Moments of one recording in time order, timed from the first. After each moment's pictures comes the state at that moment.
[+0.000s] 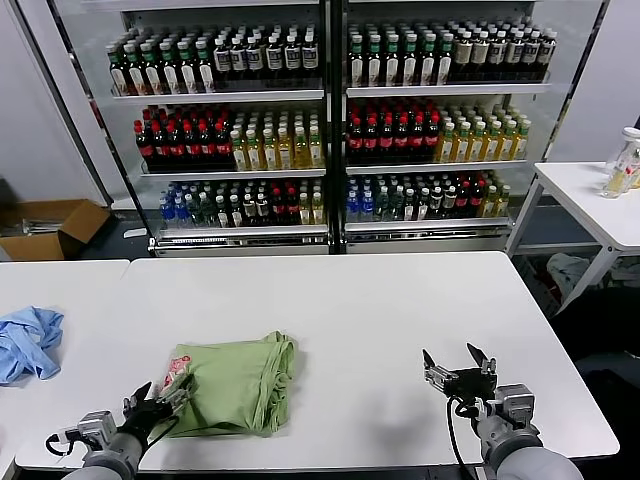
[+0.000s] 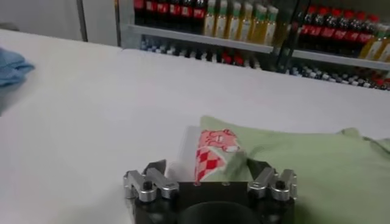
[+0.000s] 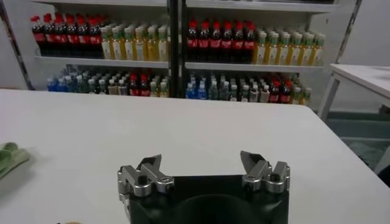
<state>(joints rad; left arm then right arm) 1.55 -1.12 -0.67 -1.96 -0.69 0.43 -0.16 -1.47 1.02 0.45 2.27 0.56 -0.58 0.34</state>
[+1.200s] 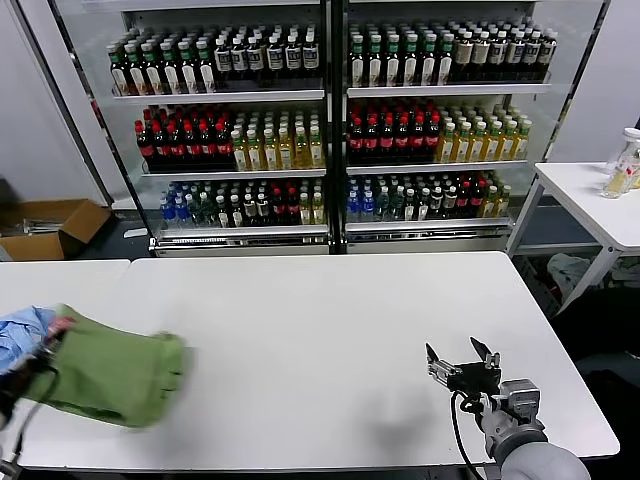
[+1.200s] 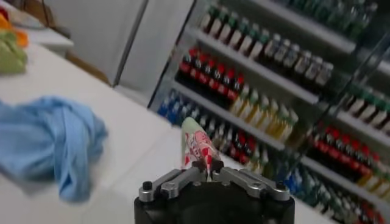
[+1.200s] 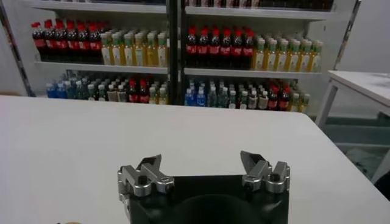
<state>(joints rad) 1.60 -0.98 -1.21 -2.06 -1.36 0.55 -0.19 -1.46 1.02 0.48 2.28 0.57 -0.58 0.34</state>
